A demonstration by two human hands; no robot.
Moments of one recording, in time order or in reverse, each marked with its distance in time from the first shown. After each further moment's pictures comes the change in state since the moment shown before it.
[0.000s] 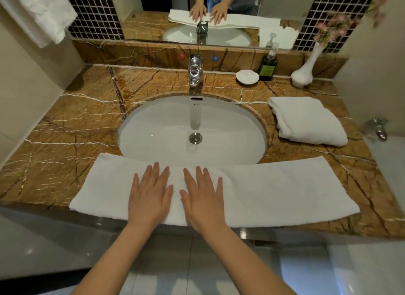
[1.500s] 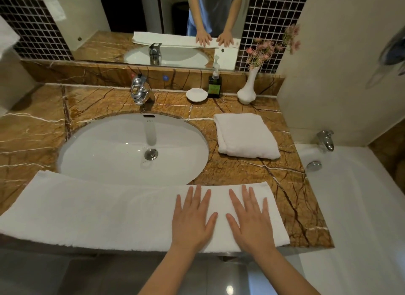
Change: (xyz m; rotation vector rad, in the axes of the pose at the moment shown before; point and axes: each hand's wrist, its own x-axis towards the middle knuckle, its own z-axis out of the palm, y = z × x) left_hand -0.009 0.256 0.043 -0.054 -0.095 0.219; right_hand -0.076 0.262 -0.084 -0.220 0.040 0.159
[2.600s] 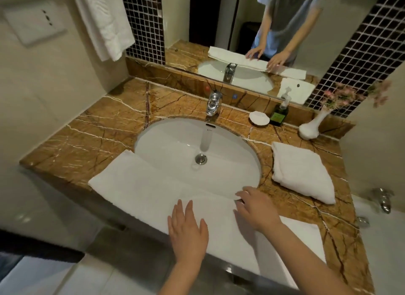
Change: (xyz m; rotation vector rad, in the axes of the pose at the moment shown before) left_hand -0.064 -0.072 -0.046 -0.457 0.221 -0.723; right_hand 0.091 -0.113 -0.071 -0.073 -0.177 -0.397
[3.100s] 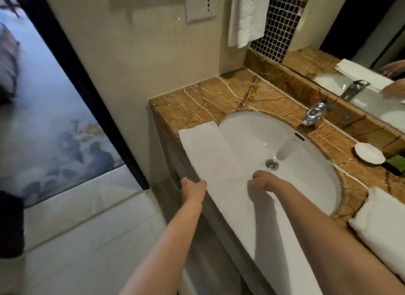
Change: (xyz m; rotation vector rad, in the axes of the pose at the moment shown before) left_hand 0.011 -0.046 -0.058 -0.931 0.345 -0.908; right_hand 0.116 -0.101 0.004 0.076 -0.511 -0.185
